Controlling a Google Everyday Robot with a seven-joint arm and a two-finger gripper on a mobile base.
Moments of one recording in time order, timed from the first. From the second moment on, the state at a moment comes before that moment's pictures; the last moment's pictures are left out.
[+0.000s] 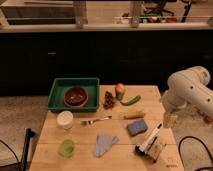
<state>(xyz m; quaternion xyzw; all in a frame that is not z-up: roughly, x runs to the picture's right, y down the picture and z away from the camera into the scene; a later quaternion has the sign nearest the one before) 0.293 0.111 0.681 -0.28 0.02 0.03 0.96</state>
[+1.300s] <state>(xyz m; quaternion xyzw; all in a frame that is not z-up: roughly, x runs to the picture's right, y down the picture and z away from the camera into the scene) 0.211 0.155 0.676 -0.29 0.02 -0.07 0.96</state>
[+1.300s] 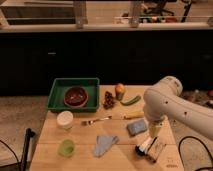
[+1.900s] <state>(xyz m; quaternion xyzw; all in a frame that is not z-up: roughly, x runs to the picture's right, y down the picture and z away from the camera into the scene) 0.166 0.181 0.673 -0.28 0.01 -0.11 0.95</state>
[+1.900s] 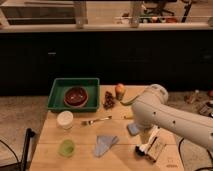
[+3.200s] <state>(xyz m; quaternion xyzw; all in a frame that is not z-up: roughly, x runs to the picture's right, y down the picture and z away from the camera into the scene) 0.118 0.226 0.681 -0.27 -0.03 -0.18 0.95</state>
